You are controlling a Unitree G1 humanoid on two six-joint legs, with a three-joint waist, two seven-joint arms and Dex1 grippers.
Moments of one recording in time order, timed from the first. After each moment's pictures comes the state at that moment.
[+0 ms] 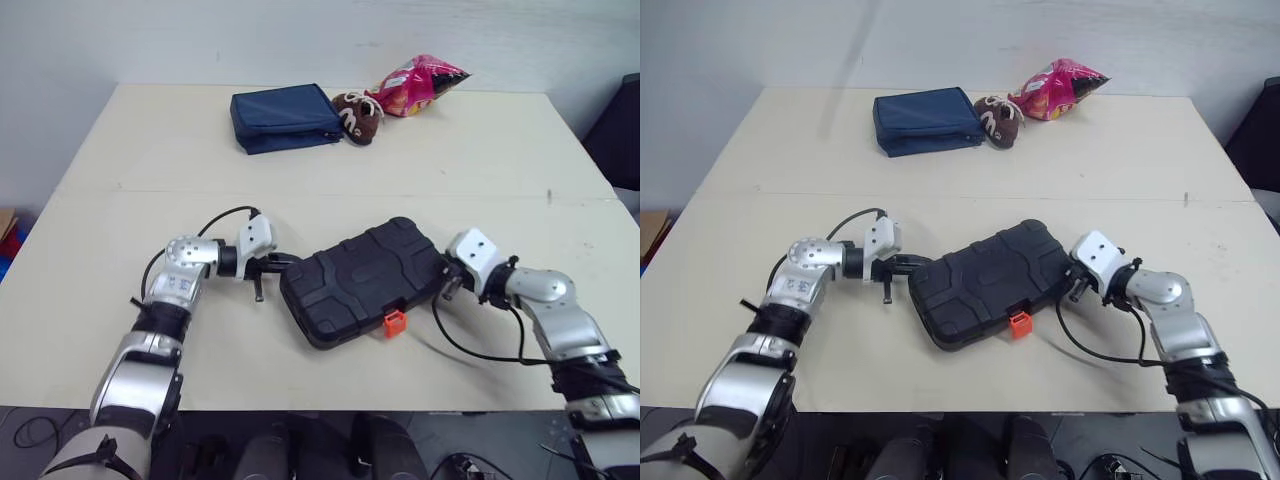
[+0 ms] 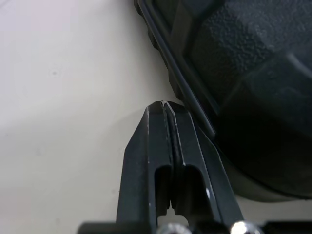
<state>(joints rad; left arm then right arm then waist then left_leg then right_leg) -0.65 0.44 -0.08 0.50 -0.11 0.03 -1.11 -0.52 -0.64 0.08 0.38 0.04 0.06 0.76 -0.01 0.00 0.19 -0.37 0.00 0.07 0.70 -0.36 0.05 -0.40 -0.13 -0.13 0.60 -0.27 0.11</state>
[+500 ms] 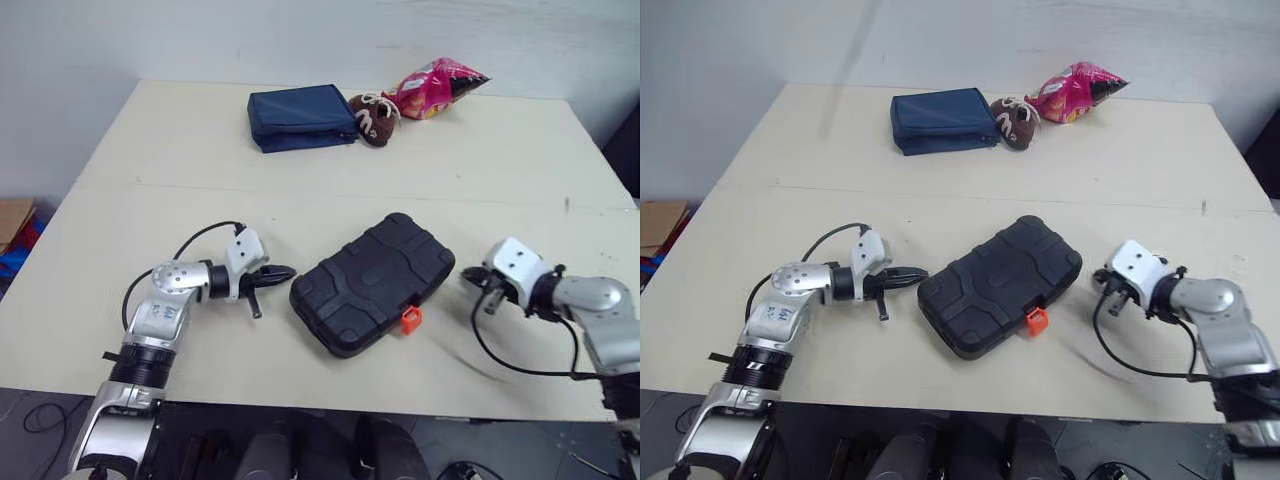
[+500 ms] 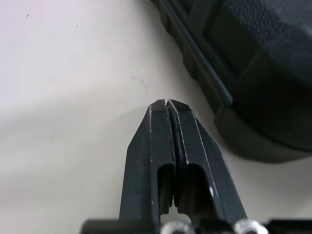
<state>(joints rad) -0.53 0.48 -0.08 0.21 -0.14 0.24 -1.02 -0.20 -0.89 -0.07 0.07 0.17 0.25 0.96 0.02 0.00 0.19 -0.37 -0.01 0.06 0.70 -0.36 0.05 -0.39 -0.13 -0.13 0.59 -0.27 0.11</state>
